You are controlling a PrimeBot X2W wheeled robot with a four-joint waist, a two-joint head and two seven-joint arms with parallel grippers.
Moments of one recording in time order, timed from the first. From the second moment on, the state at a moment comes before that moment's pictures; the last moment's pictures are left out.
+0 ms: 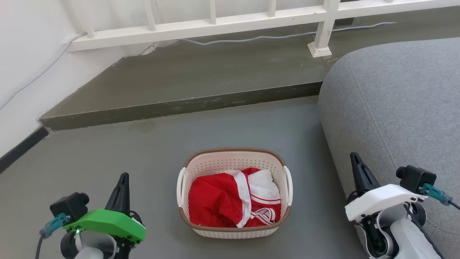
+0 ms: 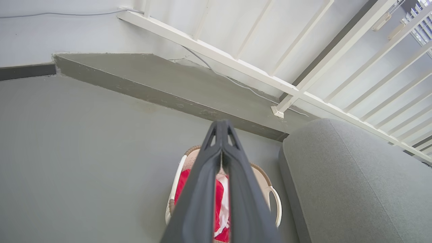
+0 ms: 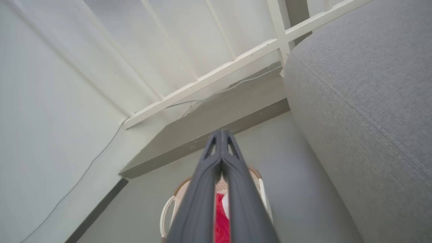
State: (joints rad) left arm -0.10 0.08 -0.21 0.34 -0.73 -0.06 -0.18; right arm -0.07 -0.12 0.23 0.33 0.61 0.00 -0.19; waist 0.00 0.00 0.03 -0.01
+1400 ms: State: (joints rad) left arm -0.10 0.06 -0.07 0.31 -1.13 -0.09 -0.04; right arm -0.07 -0.08 0.06 0.31 1.08 0.05 -0.05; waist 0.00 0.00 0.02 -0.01
